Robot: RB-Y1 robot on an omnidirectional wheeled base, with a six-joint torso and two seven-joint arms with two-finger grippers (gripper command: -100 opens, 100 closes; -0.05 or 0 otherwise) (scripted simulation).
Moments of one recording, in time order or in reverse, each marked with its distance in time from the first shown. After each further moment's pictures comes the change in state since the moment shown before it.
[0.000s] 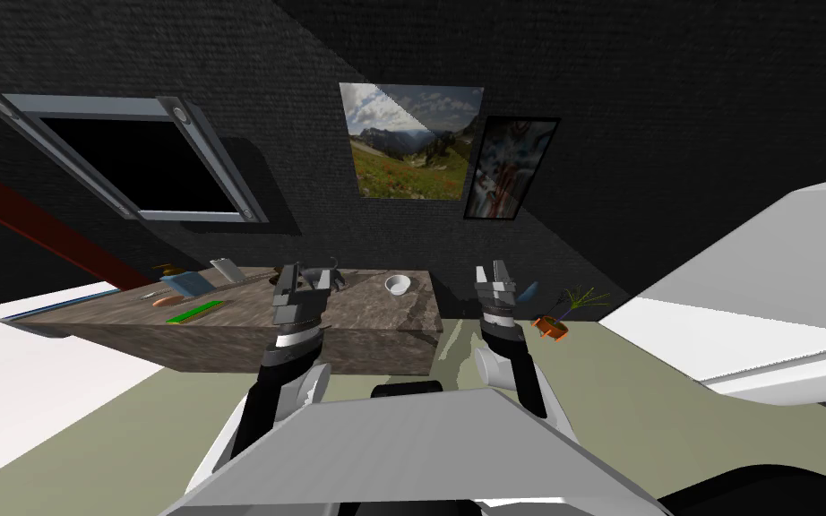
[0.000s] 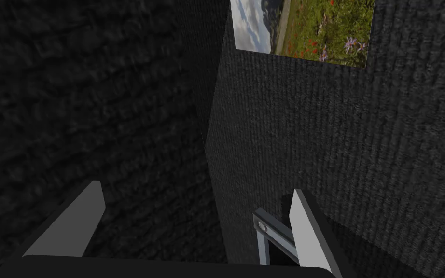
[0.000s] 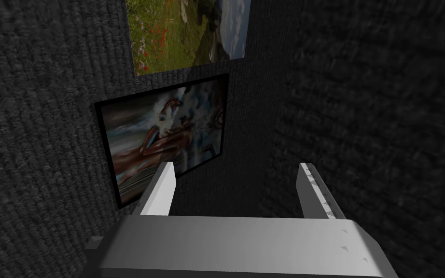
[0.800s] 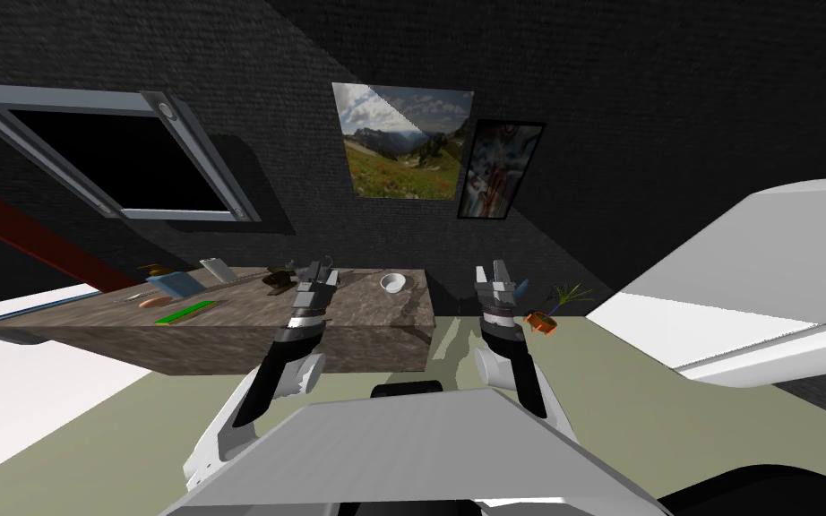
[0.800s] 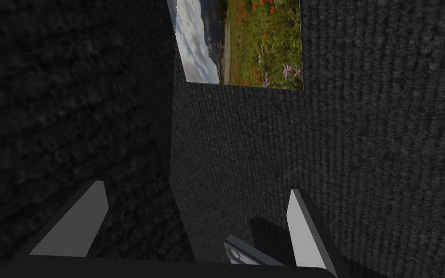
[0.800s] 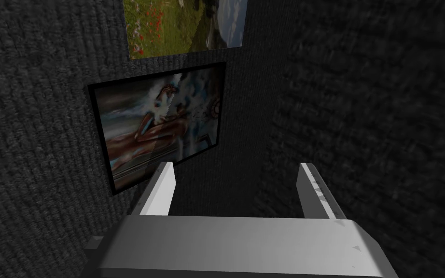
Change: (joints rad) left arm -0.112 0.164 0.059 0.089 0.075 0.179 -0.050; right arm 0.000 0.000 0.000 0.000 0.000 0.000 0.000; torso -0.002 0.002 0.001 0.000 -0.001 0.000
